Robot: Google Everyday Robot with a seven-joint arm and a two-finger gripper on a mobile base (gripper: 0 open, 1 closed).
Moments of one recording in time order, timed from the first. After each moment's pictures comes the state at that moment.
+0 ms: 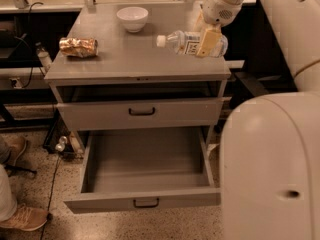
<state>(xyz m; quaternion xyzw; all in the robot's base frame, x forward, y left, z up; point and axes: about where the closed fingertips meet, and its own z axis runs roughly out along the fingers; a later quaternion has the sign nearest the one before) 0.713 -0.129 0.920 -0.72 0.66 0.01 0.20</state>
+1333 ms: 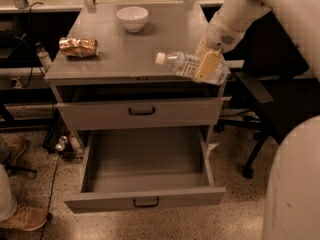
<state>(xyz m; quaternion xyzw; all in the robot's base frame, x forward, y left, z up) 0.659 -0.121 0.878 -0.67 0.71 0.09 0.20</state>
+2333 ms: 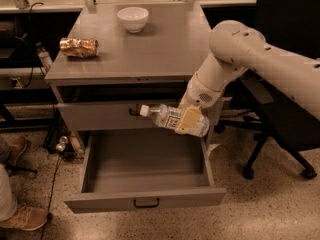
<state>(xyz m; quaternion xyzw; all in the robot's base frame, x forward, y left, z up) 0.569 -0.075 0.756 -0.65 0.73 0.16 0.14</state>
